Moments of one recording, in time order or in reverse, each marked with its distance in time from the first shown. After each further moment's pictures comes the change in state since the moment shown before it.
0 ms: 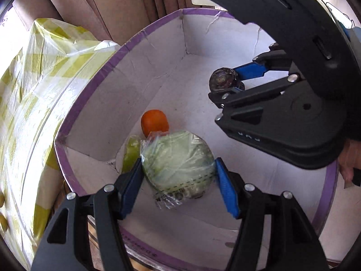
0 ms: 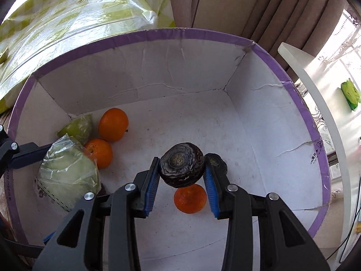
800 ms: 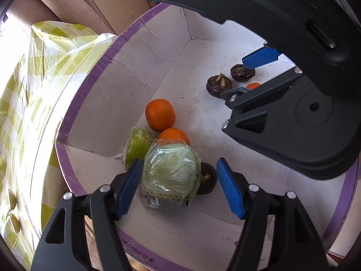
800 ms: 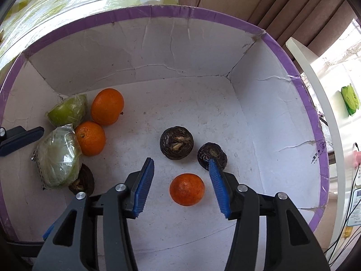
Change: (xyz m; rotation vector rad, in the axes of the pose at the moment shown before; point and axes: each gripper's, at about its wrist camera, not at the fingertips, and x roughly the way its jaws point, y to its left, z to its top) left arm 0.025 -0.012 0.007 0.045 0.071 0.085; right arm 0.022 0.006 0.003 -0.048 0.089 -0.053
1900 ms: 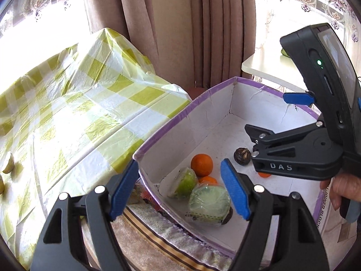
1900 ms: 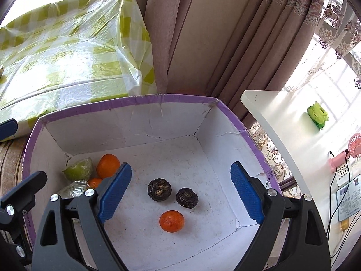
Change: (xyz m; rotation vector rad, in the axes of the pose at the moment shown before) left arm -0.094 0.079 -0.034 -0.340 -0.374 0.015; right arm -0.090 -0.003 0.012 0.093 -0.325 -0.138
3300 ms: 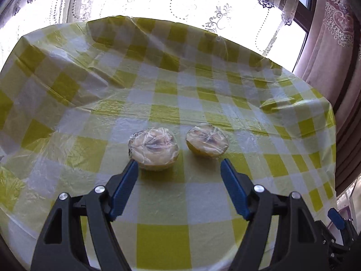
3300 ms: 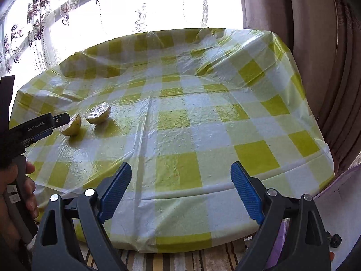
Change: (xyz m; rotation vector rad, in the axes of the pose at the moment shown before) left arm -0.091 0.384 -0.081 -0.778 -0.071 0.472; right arm -0.052 0.239 0.087 -0.017 -0.199 0.575
